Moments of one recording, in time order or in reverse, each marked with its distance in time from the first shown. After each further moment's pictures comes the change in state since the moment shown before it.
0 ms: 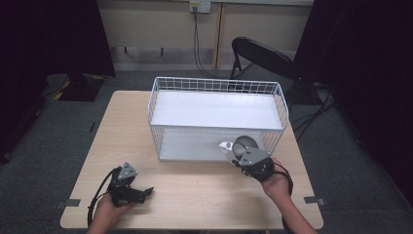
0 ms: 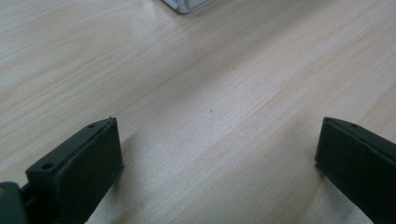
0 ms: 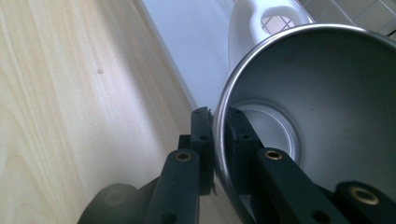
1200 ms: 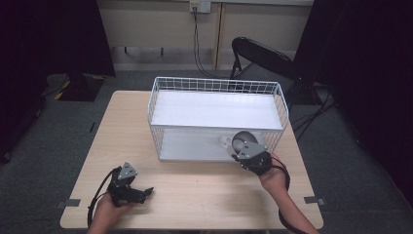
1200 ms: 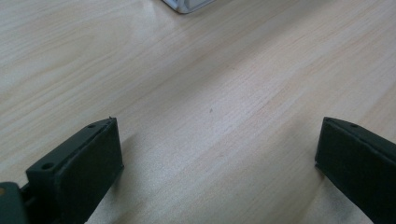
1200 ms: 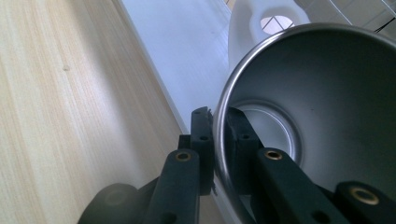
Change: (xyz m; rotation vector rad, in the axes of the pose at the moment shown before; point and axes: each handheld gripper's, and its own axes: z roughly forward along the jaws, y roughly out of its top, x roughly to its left) left arm 0.000 0.000 0.000 0.000 0.000 0.000; right arm -0.014 -0.001 0.016 0.023 -0.031 -0.004
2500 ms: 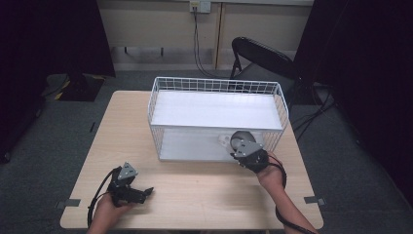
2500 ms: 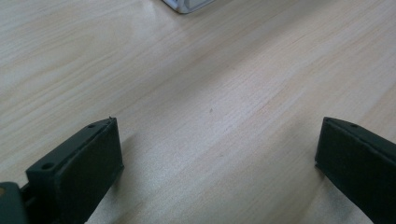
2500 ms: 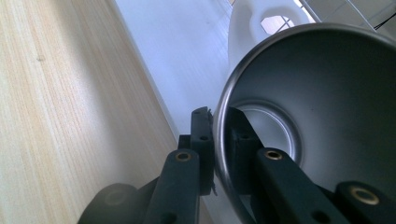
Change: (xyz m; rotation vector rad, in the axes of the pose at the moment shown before) left arm 0.000 0.000 0.000 0.001 -0.001 0.000; right arm -0.004 -0.003 0.017 0.024 -0.007 -0.014
